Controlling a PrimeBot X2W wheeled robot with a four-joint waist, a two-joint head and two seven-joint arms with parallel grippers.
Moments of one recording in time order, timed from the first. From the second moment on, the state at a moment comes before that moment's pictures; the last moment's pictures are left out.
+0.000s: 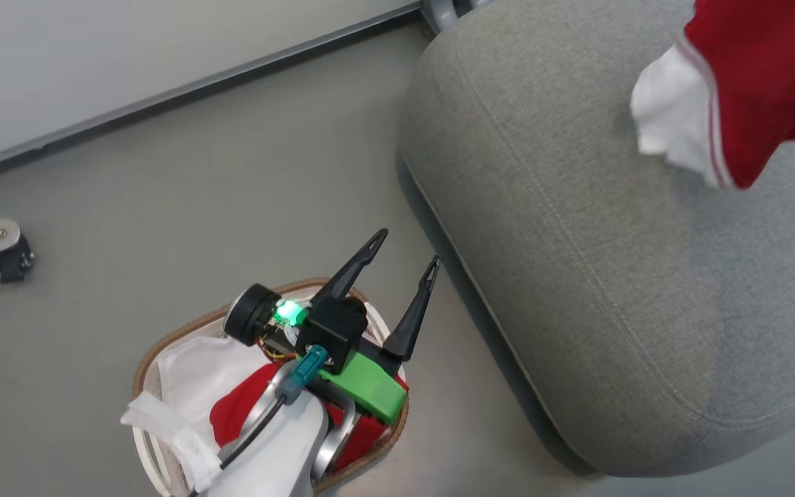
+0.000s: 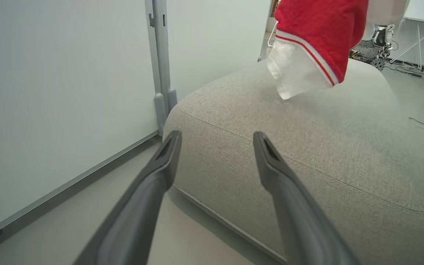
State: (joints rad) left arm -0.39 0.06 -0.60 0.33 -0.19 -0.10 -0.26; right arm -1.05 -0.41 -0.22 0.44 -0.21 0.13 -0.26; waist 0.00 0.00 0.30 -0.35
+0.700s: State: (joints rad) left arm -0.52 0.11 -0.55 0.26 -0.13 -0.10 -0.26; right arm -1.03 -0.31 -0.40 0.70 -0.27 0.13 -0.26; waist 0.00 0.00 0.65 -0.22
